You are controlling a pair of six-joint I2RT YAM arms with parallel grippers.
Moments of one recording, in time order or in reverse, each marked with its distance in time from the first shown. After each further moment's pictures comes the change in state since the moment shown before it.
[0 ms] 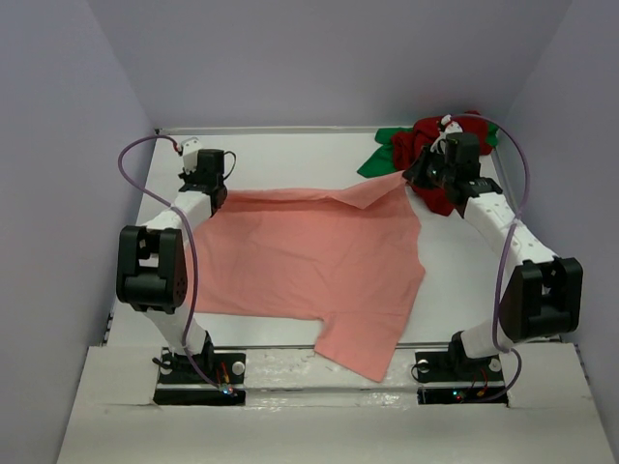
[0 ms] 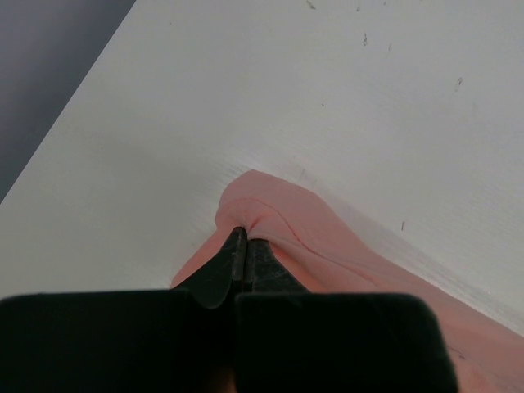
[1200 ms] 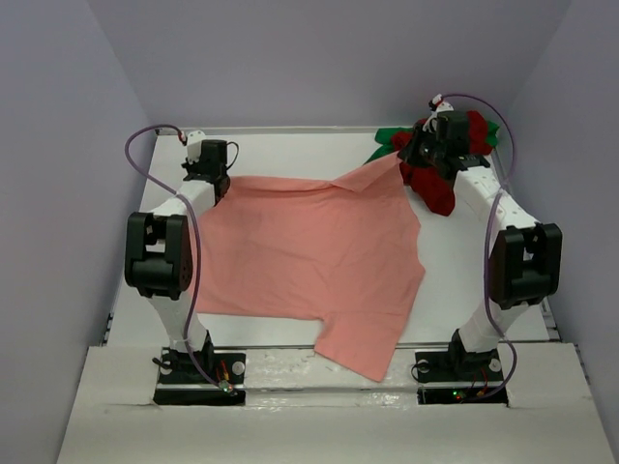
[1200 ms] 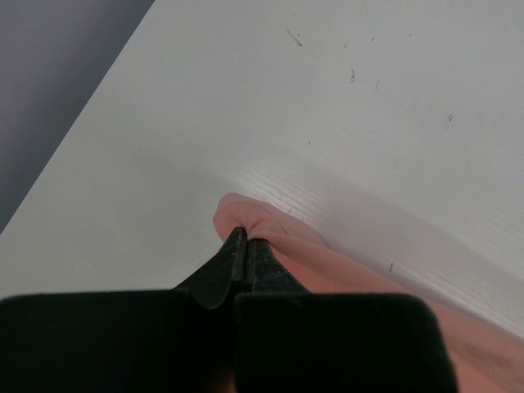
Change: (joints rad) left arm 0.000 0.125 0.135 0.002 -0.034 0.037; right arm -0.003 0.237 0.254 -0.003 0.011 -0.030
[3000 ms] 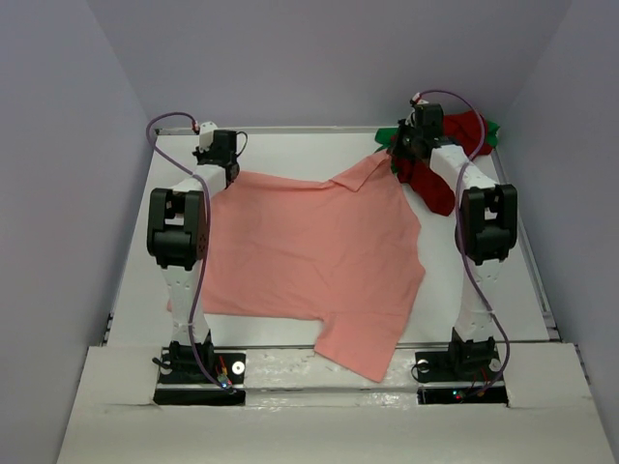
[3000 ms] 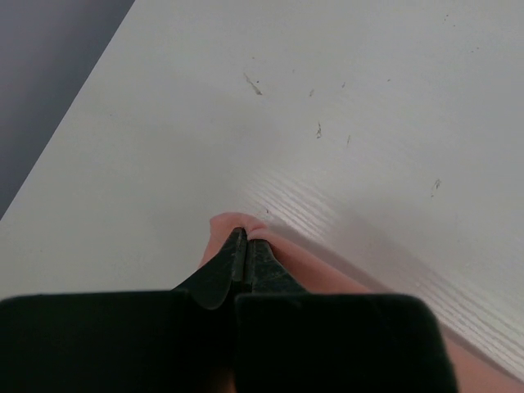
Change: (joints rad) left arm -0.005 0.292 0.287 -0.003 -0.056 0.057; right arm 0.000 0.476 0.407 -0.068 0.034 0.002
